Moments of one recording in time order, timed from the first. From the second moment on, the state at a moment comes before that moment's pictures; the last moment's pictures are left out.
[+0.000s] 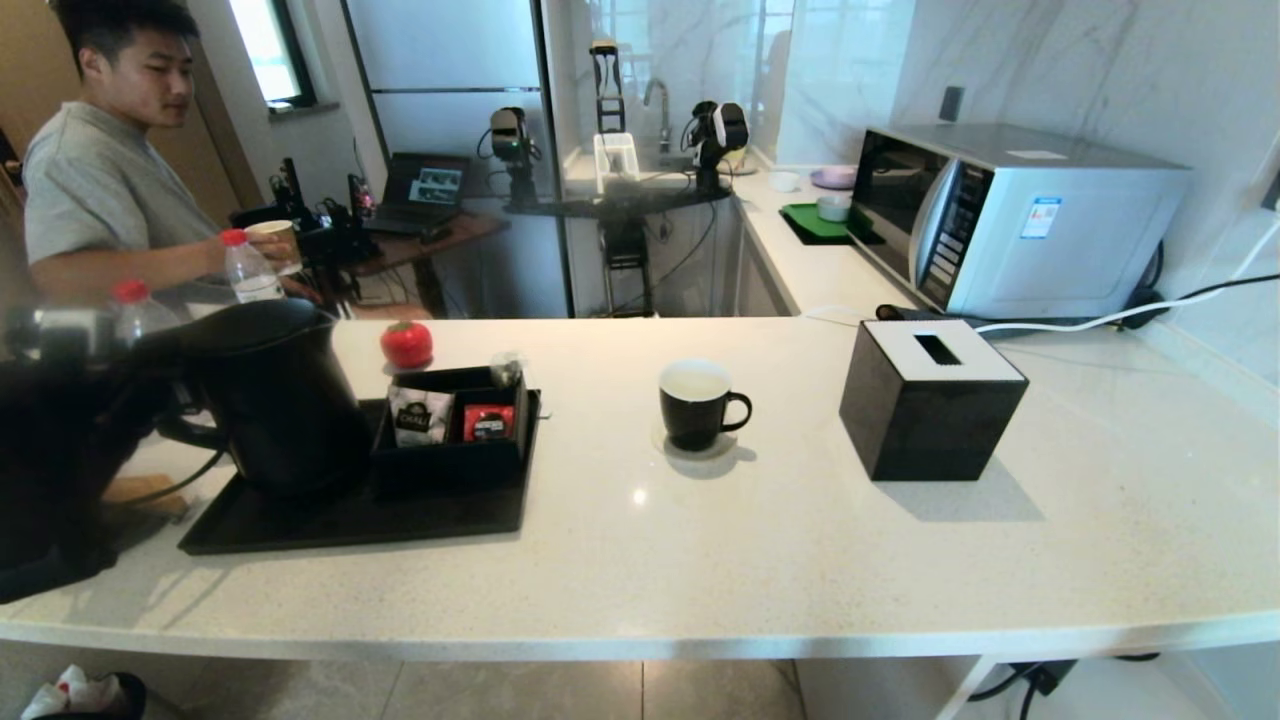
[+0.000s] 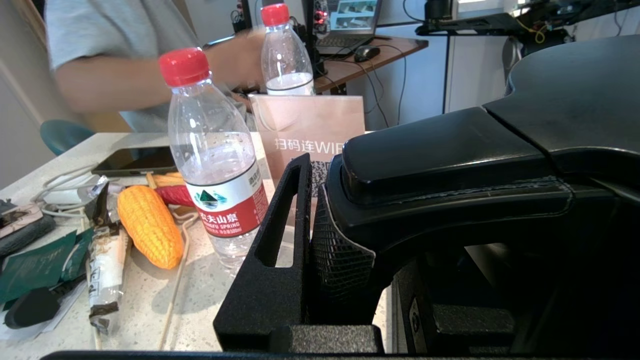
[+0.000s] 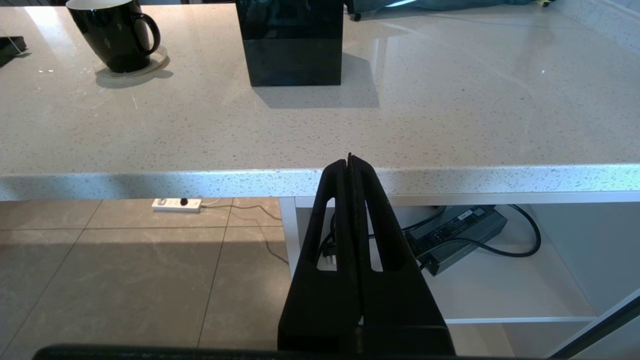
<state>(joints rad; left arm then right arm) 0.50 2.22 -0.88 -1.52 -0.24 0.03 0.00 0.00 0.00 0.01 -0.02 0.02</state>
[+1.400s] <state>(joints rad) 0.50 1.90 -0.58 -1.52 -0.27 0.01 0.00 0.00 0.00 0.01 -0.02 0.02</state>
